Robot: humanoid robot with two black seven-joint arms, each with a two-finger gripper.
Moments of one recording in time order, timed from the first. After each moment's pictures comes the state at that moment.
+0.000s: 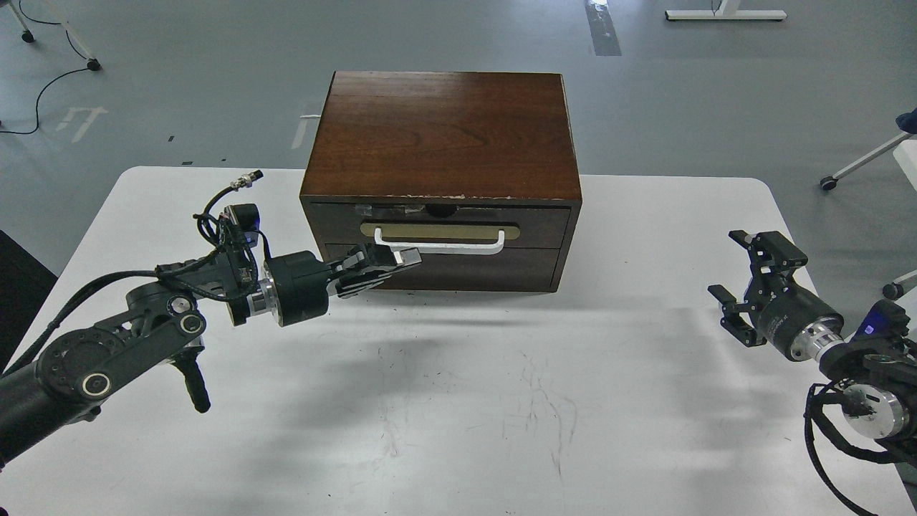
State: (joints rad) left arm -0.59 0.56 -0.61 -1.26 1.15 -0.49 -0.43; right arm 0.56 -0.73 0.21 1.03 -0.04 0.13 0.49
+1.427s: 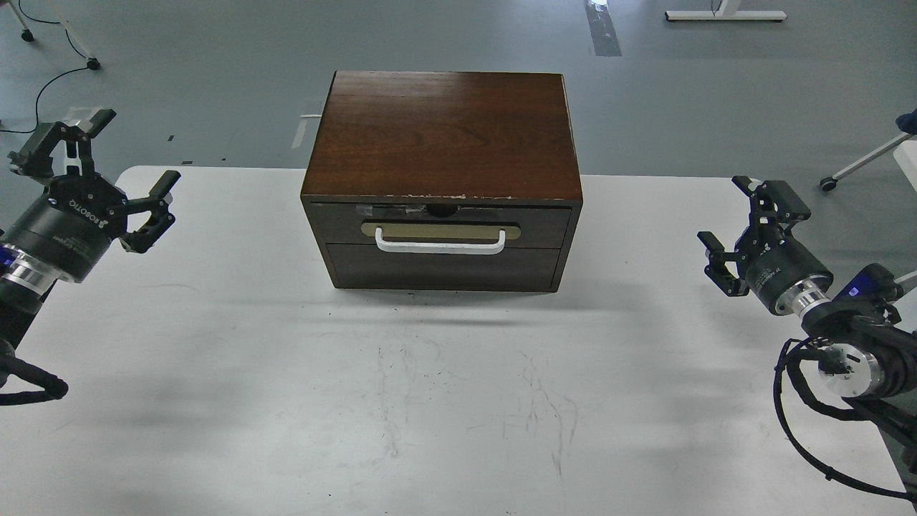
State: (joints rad) left arm -0.33 0.79 -0.90 -1.13 0.19 -0.49 -0.49; right arm 0.58 -0.65 0.40 1.03 -0.04 0.13 0.49
